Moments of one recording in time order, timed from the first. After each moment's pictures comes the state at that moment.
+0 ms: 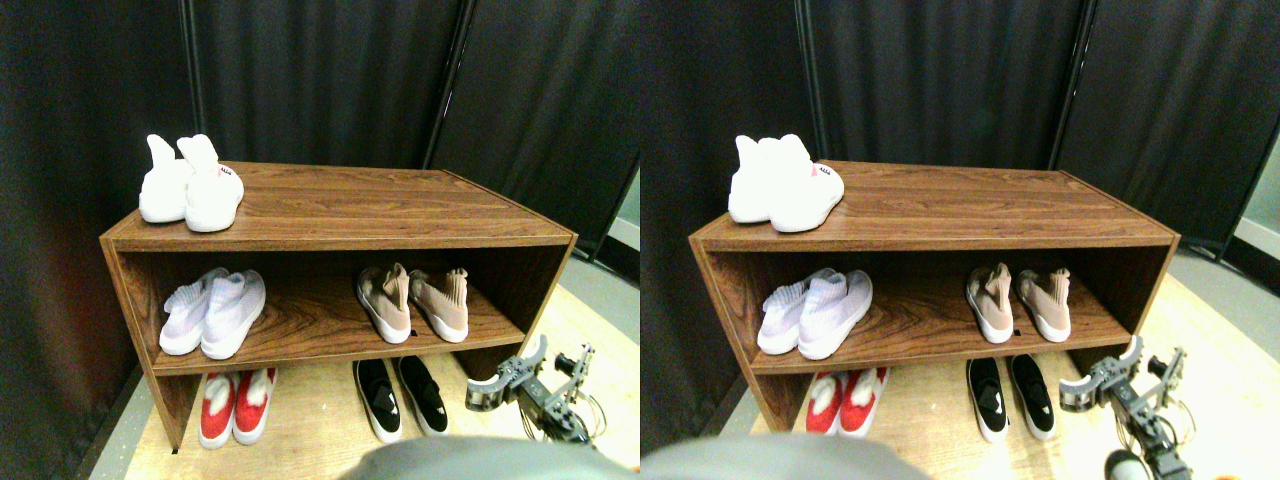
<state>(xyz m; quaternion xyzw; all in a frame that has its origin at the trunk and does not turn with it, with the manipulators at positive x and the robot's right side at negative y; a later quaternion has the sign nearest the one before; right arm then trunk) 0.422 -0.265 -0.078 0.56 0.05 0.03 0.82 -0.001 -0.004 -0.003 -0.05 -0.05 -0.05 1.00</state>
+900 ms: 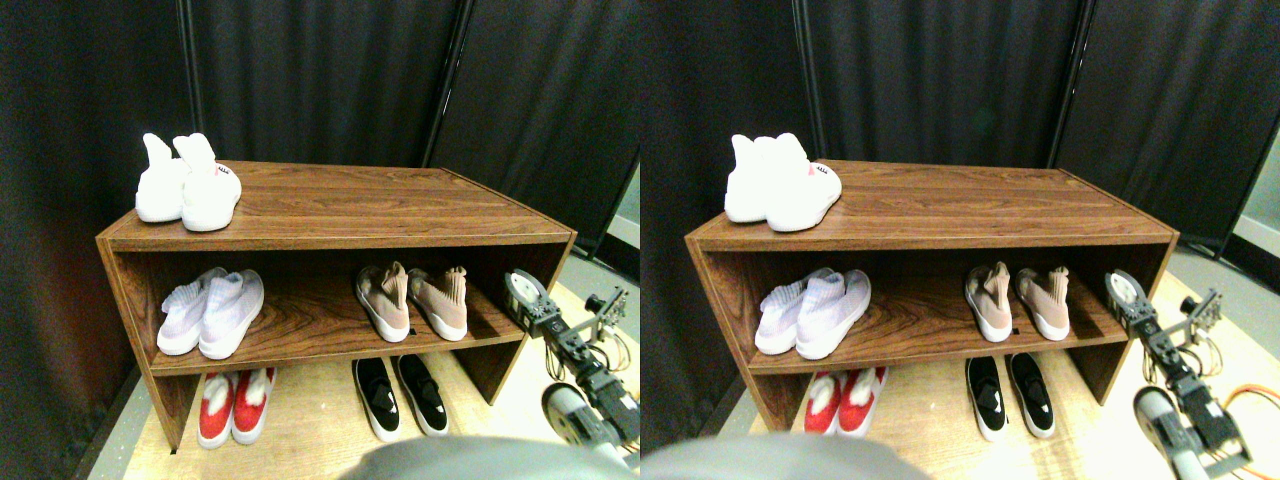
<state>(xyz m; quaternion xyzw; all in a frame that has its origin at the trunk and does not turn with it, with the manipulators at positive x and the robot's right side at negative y) 0.466 -0.323 -0.035 0.51 -0.08 -0.06 0.85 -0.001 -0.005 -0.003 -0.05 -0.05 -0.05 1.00</state>
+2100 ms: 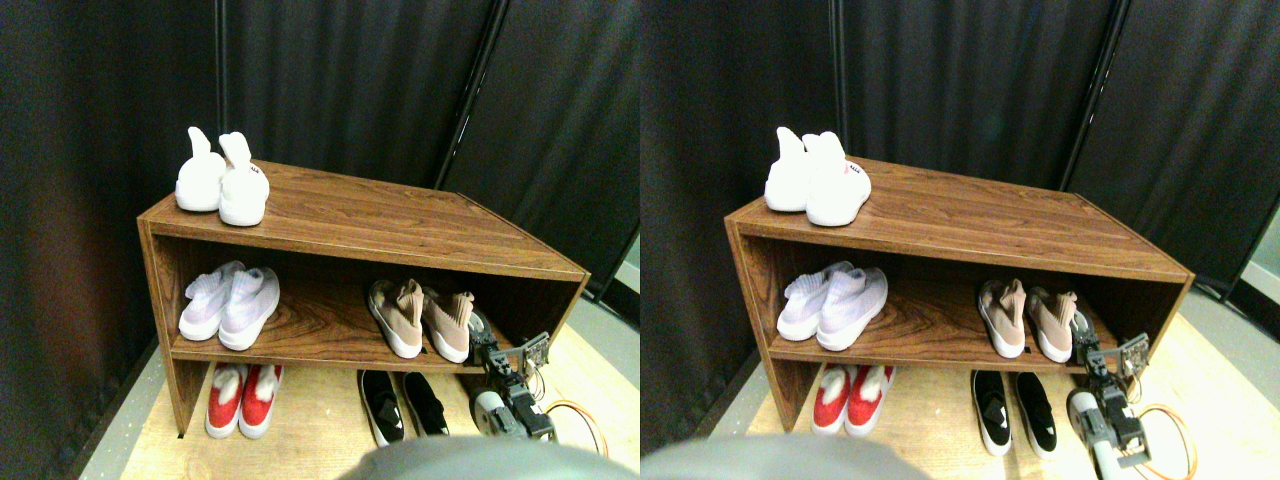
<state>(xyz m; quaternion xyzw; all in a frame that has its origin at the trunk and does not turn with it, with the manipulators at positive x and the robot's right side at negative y) 0.510 -0.284 -0.095 0.55 -0.05 -0.12 0.82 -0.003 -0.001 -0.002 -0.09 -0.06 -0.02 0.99</state>
